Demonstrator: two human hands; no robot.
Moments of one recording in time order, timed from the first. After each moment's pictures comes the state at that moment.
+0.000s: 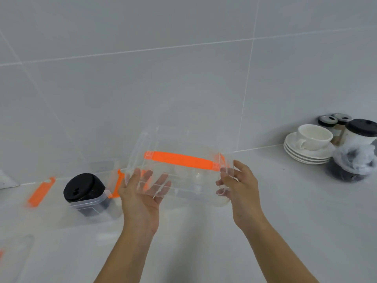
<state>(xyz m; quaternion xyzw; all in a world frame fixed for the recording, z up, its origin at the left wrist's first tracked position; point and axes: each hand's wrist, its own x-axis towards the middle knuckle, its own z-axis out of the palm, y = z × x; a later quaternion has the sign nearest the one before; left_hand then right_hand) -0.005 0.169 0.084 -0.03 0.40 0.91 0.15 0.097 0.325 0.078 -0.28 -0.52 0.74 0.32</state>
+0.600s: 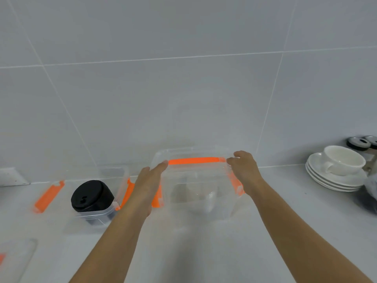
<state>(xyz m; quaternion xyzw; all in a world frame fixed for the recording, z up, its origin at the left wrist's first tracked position) -0.088 0.188 0.098 -0.01 0.73 0.65 0.19 -0.008 0.395 0.097 -0.37 -0.72 0.55 0.18</state>
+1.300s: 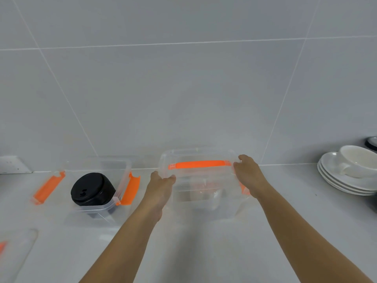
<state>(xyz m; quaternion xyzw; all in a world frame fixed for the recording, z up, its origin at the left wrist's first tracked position) -0.089 0.201 0.062 -0.03 0.80 0.57 0.21 -0.026 0.411 0.060 -0.36 -0.80 0.47 0.09</state>
